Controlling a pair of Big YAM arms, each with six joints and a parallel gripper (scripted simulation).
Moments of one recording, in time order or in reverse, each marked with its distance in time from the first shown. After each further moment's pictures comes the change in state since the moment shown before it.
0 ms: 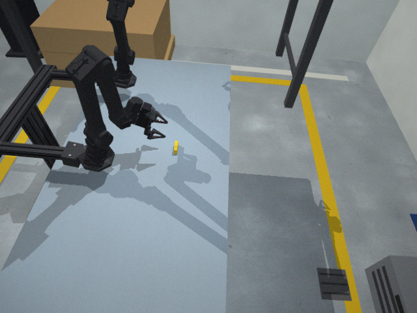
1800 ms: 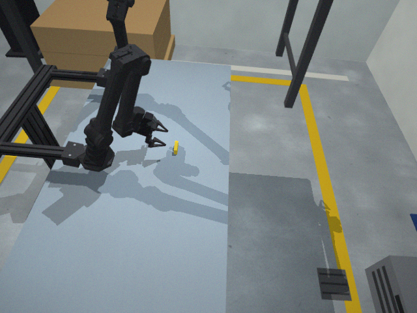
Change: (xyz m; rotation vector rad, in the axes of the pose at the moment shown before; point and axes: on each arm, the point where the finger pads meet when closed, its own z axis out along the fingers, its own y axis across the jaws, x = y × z) left arm 0.000 0.000 0.000 0.000 0.000 0.000; right arm 0.057 -0.001 0.024 0.004 0.020 -0.009
